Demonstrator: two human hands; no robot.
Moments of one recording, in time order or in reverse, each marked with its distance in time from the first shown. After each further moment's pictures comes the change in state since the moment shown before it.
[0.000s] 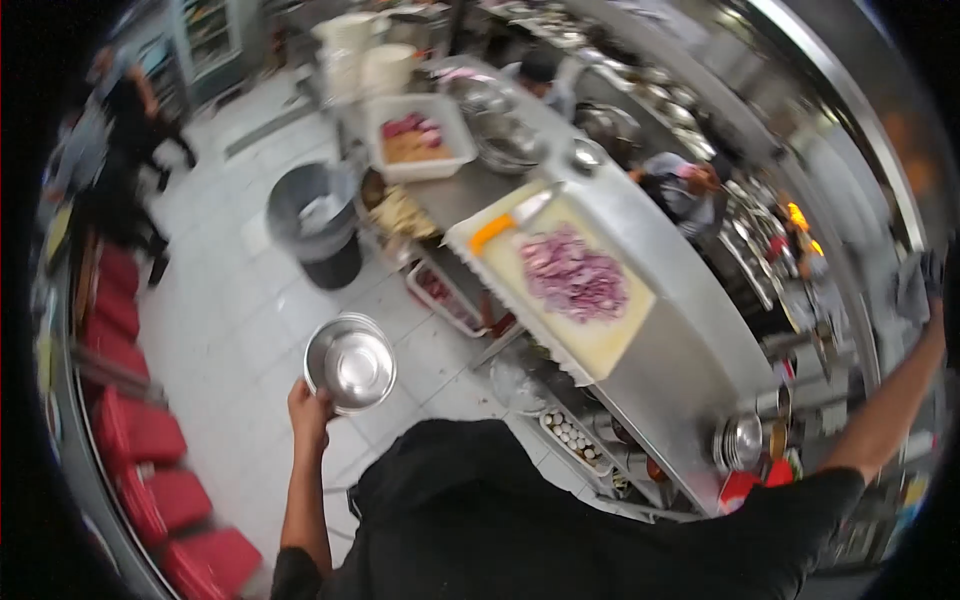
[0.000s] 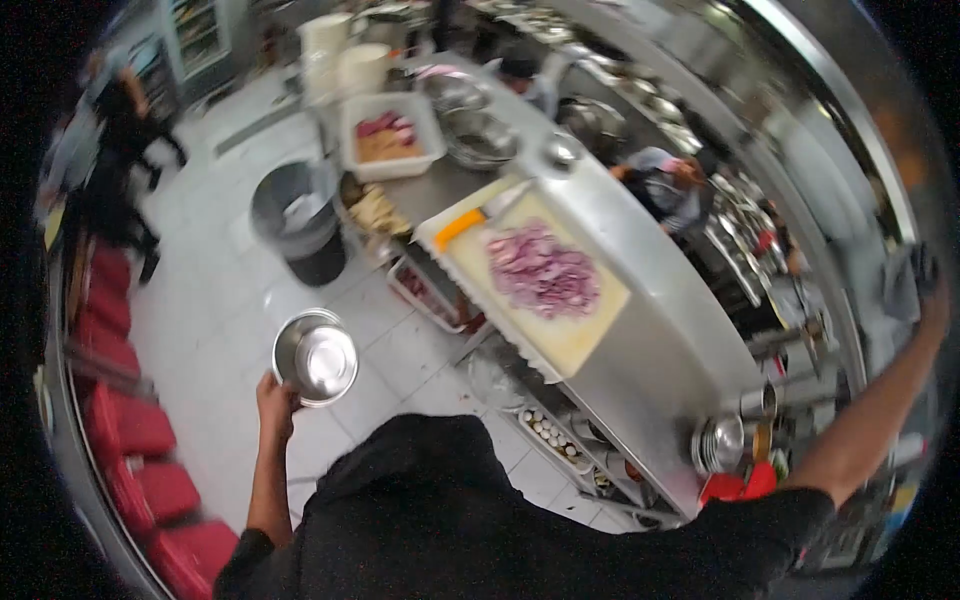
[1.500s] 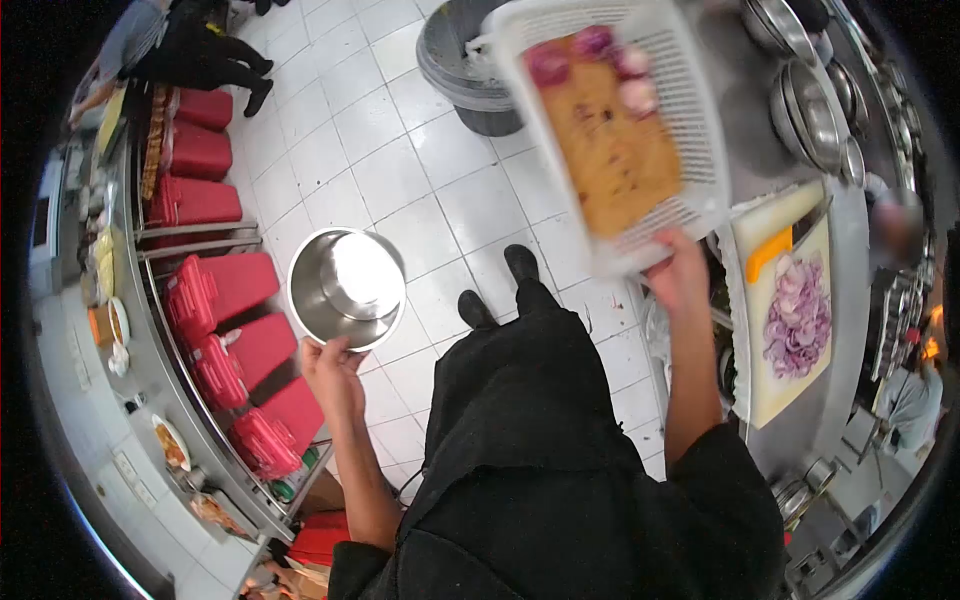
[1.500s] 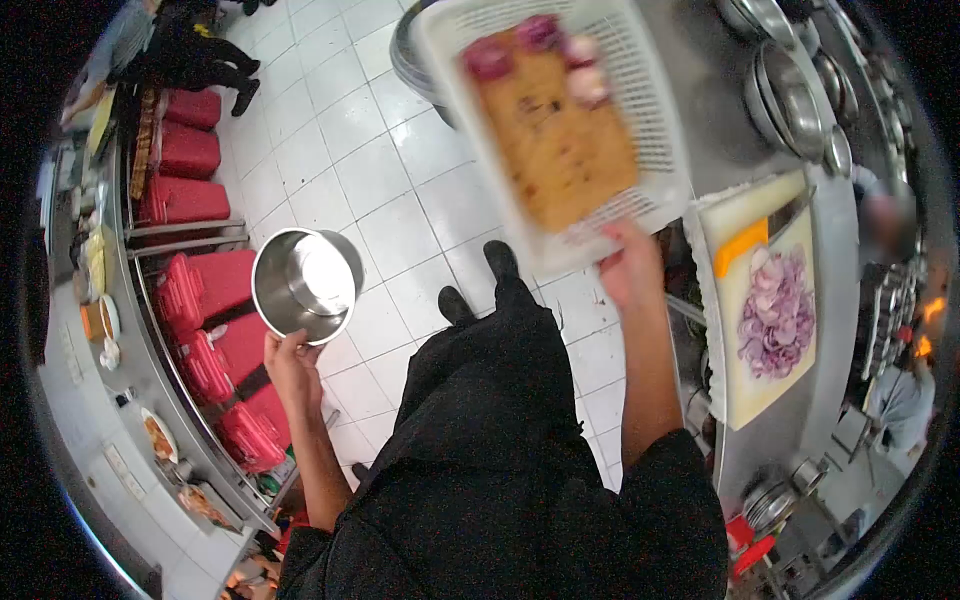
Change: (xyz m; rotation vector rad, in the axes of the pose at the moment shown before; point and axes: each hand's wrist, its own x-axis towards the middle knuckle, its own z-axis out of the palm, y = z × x) left_hand 0.132 0.074 -0.176 -0.193 0.597 -0.018; right_hand -0.754 -0.288 0.411 0.912 -1.436 1.792
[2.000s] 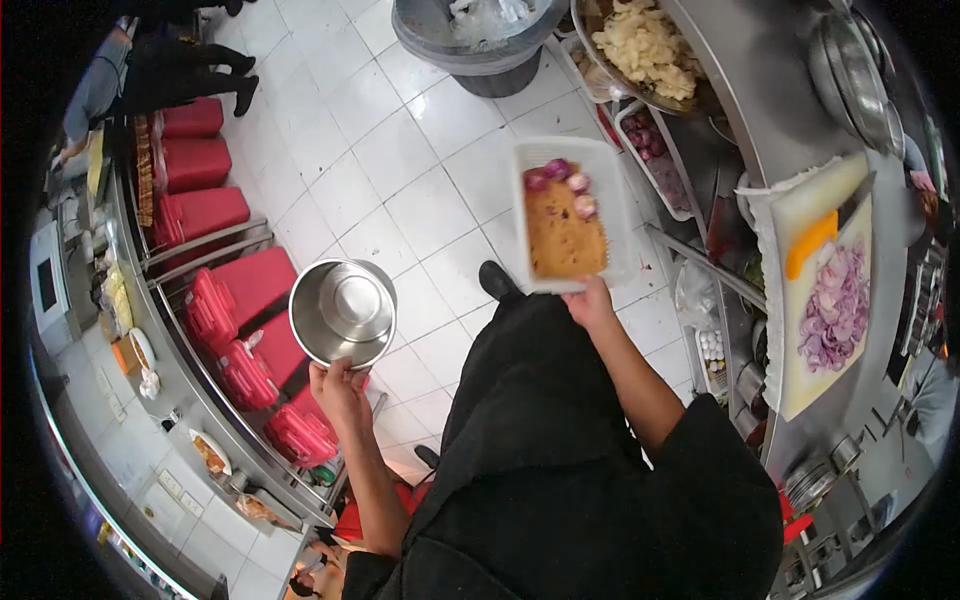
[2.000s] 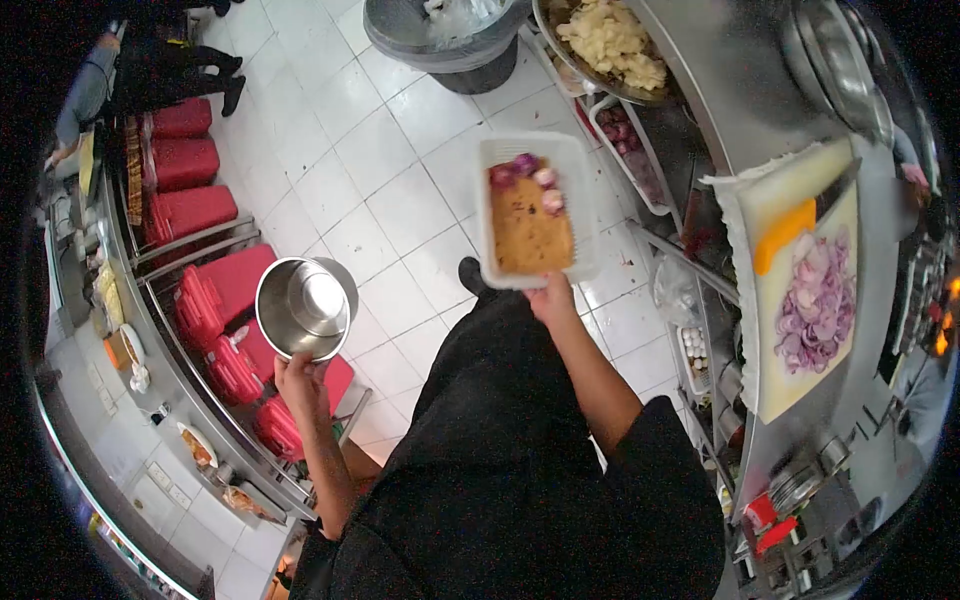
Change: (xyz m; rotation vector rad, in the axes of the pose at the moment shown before) left_hand 0.024 -0.022 -0.007 0.189 0.164 -0.089; right_hand 0.055 0.264 -0.103 0.406 0.390 0.382
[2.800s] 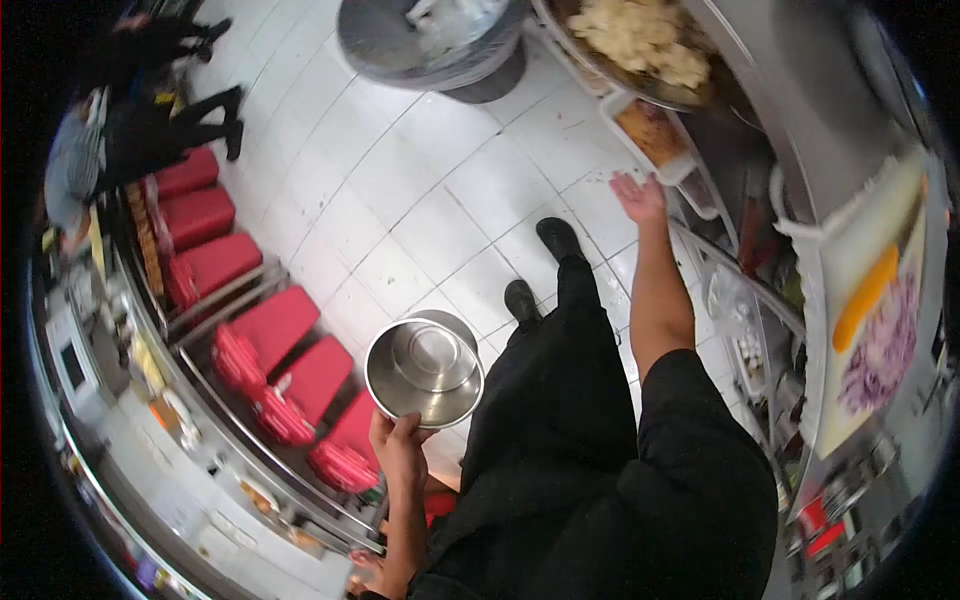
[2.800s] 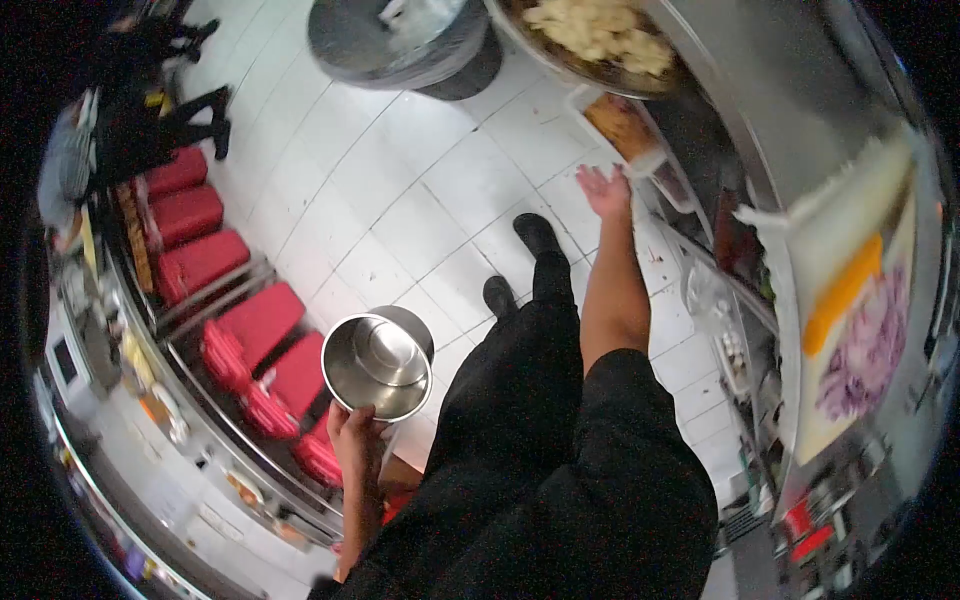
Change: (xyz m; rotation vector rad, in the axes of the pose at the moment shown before) left_hand -0.013 -0.042 0.086 0.341 -0.243 -0.182; right_hand 0.251 -0.176 0.049 0.370 -0.066 -0.022
